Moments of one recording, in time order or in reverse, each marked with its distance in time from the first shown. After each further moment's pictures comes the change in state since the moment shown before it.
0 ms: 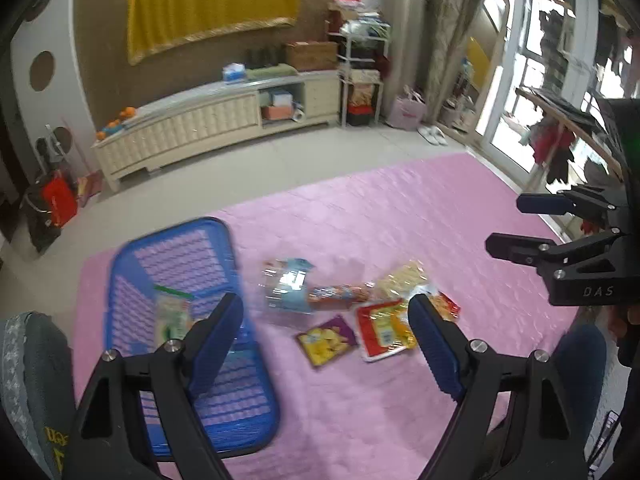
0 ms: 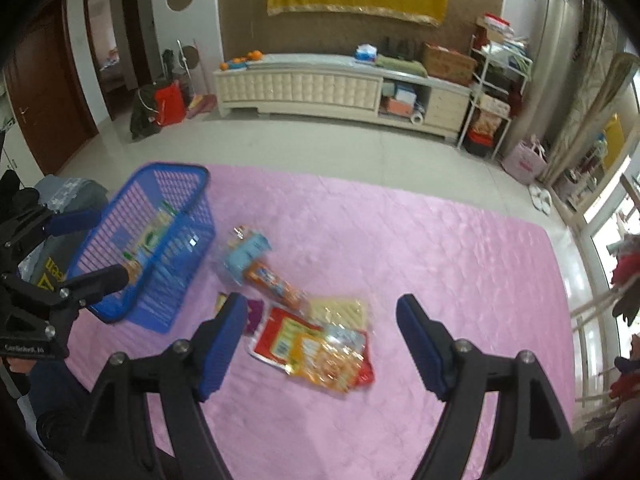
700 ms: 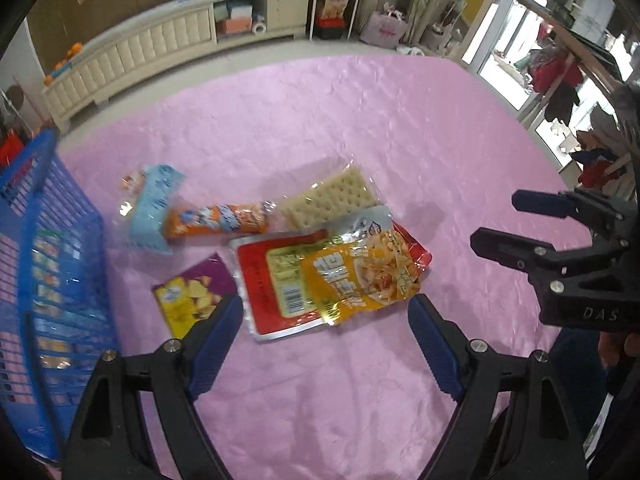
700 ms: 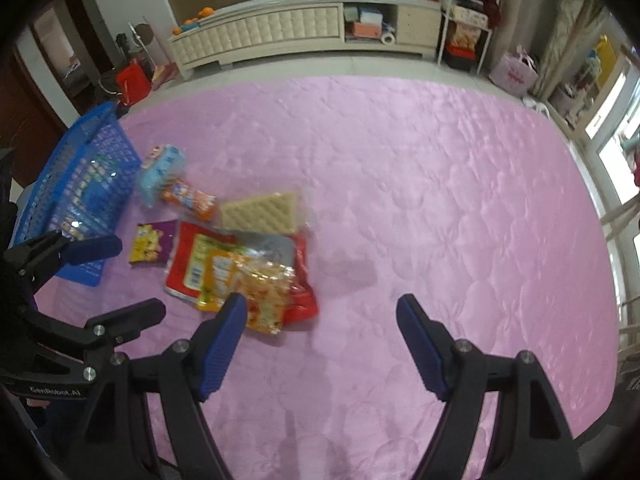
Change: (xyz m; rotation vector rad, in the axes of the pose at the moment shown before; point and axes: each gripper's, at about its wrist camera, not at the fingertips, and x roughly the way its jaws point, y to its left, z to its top) left arm 0.149 -0.089 -0.031 -0.034 0.310 -0.104; right arm 0.086 -0.091 -0.087 0.172 0.195 0.028
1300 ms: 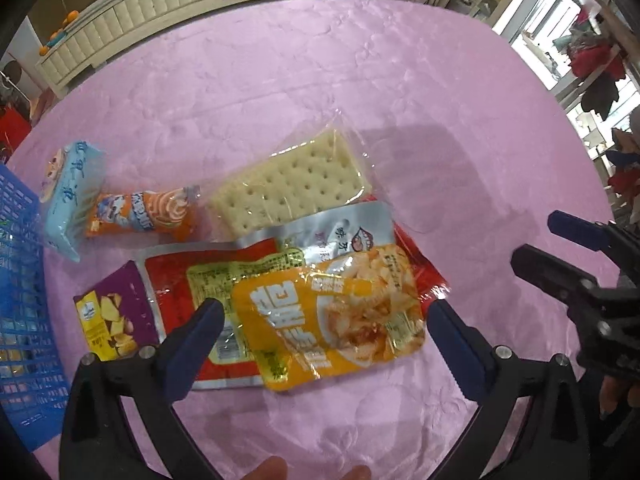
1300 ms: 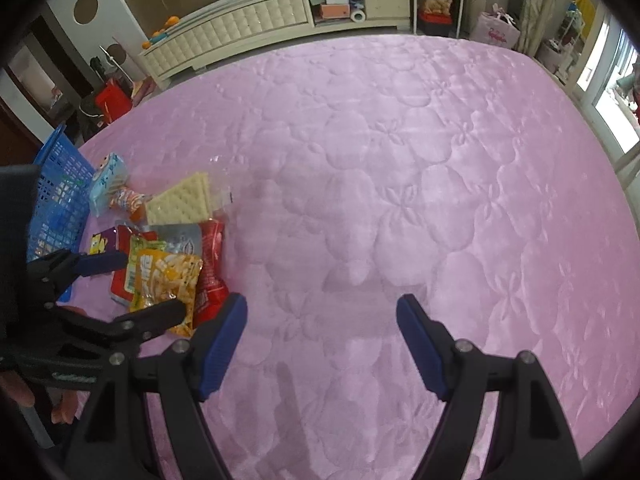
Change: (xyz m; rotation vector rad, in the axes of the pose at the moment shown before) left arm 0.080 -0.033 0.026 -0.057 0.149 0.042; right arm 0.039 -0.068 -0.015 0.113 0.028 0.040
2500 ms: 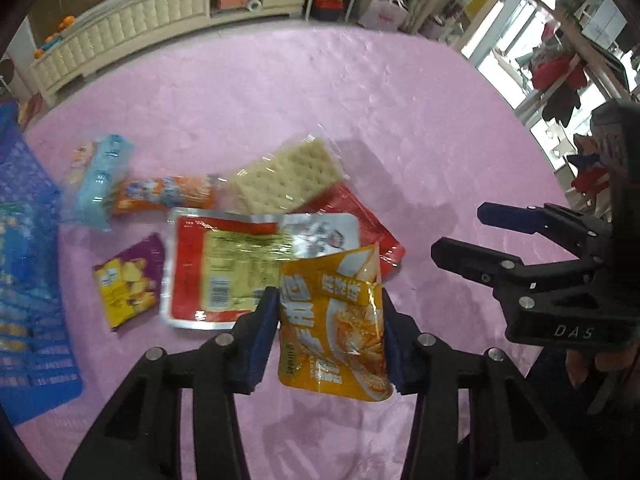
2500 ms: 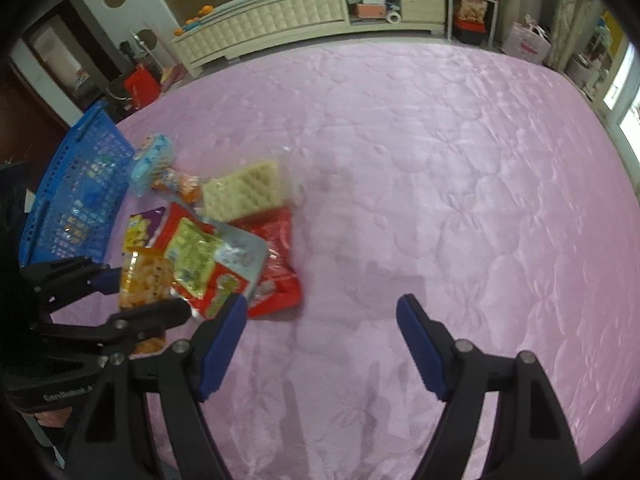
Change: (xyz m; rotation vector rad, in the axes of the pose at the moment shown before) left arm -0.081 0.014 -0.050 0.018 -0.109 -0.101; right arm -0.009 0.044 0.000 -0.093 0.011 0.085
